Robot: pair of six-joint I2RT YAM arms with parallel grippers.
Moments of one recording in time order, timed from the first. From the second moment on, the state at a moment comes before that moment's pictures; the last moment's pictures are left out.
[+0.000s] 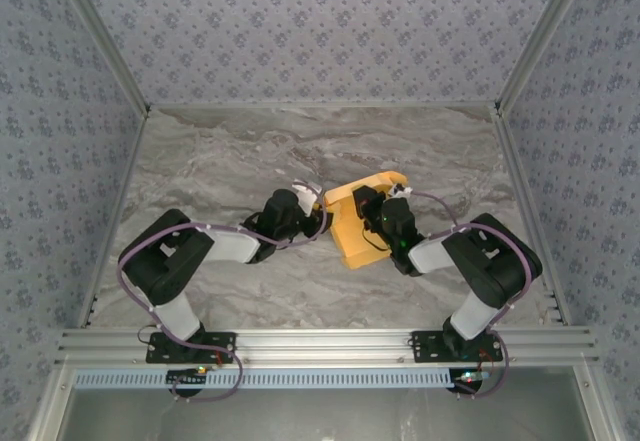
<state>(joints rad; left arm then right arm) -0.76 1.72 0.68 0.57 0.10 -0.24 0.60 1.65 0.44 1.02 0.11 1.52</state>
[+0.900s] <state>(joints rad) -0.84 1.91 0.78 0.71 -0.19 -0.28 0.79 1.39 0.46 0.50 0.45 1.89</state>
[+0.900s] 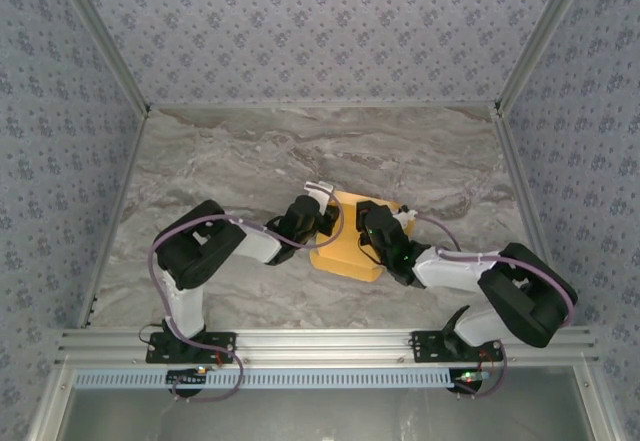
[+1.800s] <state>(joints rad) -0.75 1.92 0.77 0.75 -0.07 -0.14 0.77 0.79 0.50 -0.24 0.18 1.45</state>
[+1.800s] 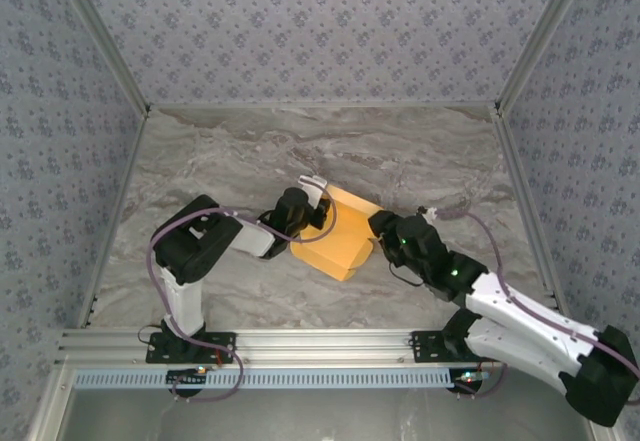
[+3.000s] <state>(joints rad) -0.70 1.95 0.76 0.82 0.26 0.04 0.39 1.87 1.33 -0.61 -0.68 0.31</state>
